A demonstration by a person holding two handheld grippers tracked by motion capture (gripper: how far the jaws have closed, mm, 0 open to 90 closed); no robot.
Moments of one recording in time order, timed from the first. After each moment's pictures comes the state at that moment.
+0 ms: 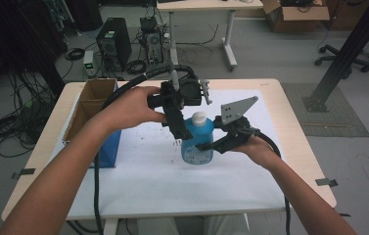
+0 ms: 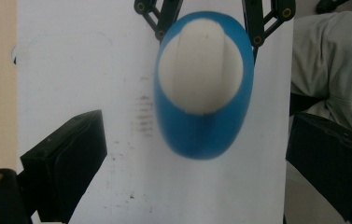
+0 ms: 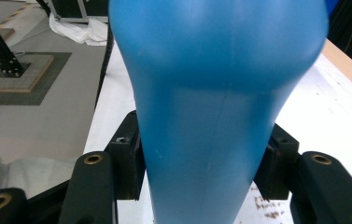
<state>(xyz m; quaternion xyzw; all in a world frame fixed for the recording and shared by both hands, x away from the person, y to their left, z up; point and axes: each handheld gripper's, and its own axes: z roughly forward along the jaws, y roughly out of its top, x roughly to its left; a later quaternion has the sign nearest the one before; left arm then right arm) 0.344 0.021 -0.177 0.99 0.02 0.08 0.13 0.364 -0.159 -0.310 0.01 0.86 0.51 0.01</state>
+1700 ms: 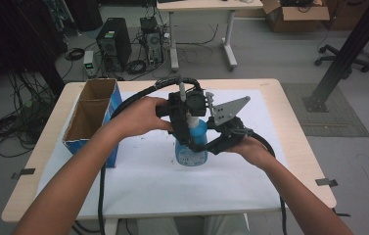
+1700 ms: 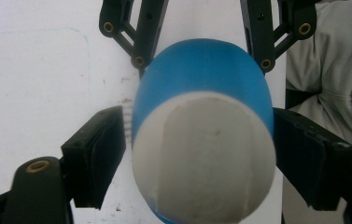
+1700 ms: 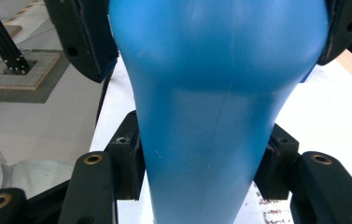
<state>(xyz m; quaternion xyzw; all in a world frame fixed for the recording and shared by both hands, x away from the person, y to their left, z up) 0.348 0.010 -0.206 0.99 0.01 0.05 0.12 0.362 -0.143 -0.308 -0.01 0.86 0.50 0.01</state>
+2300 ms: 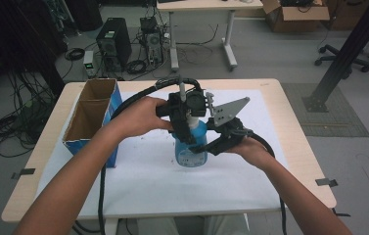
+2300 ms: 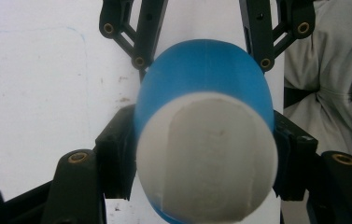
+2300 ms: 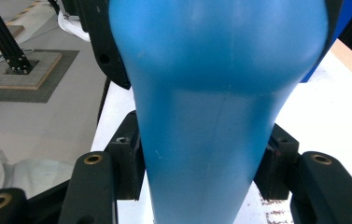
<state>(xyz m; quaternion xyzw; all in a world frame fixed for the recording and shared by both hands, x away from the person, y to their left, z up) 0.348 0.010 -0.207 0.99 0.01 0.05 0.12 0.362 -0.143 -0.311 -0.01 0.86 0.50 0.00</state>
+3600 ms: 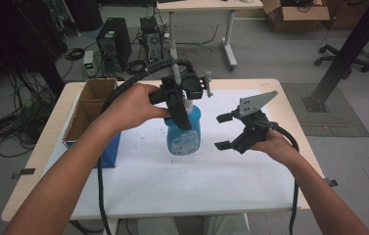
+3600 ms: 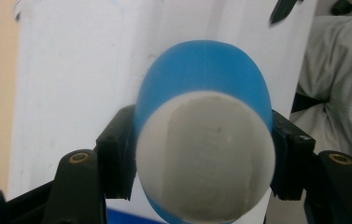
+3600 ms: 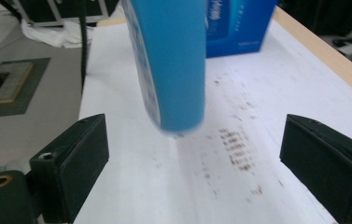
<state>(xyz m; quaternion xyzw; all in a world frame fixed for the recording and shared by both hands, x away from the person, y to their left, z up) 0.352 0.022 -0.166 0.99 0.11 0.08 0.10 0.369 -0.202 -0.300 0.07 0.87 0.49 0.03</state>
